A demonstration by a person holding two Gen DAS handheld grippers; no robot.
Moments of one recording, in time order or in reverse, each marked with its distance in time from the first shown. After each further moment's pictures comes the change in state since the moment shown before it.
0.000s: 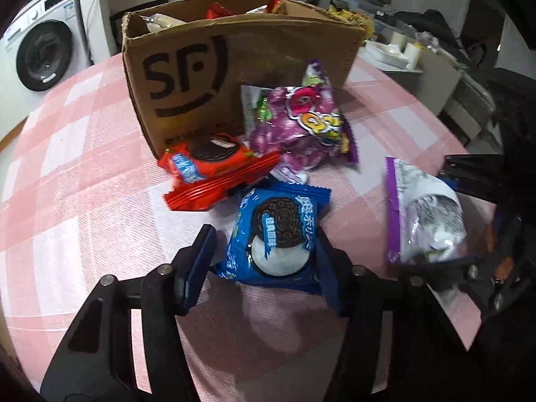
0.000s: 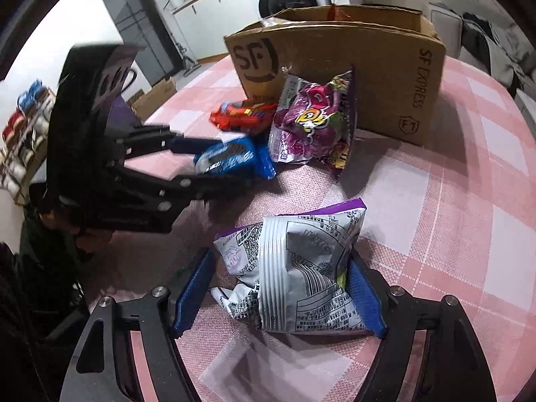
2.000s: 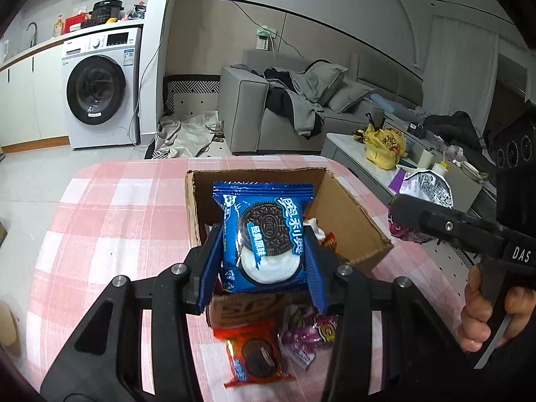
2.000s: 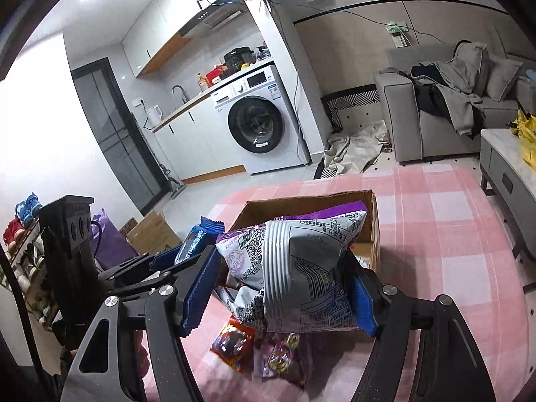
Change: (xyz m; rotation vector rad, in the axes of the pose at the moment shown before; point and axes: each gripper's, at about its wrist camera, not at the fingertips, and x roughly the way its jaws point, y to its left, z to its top) left arm -0.100 0.042 0.116 -0.204 -0.410 0.099; right arm -0.098 -0.043 0.138 0.174 -0.481 -0.025
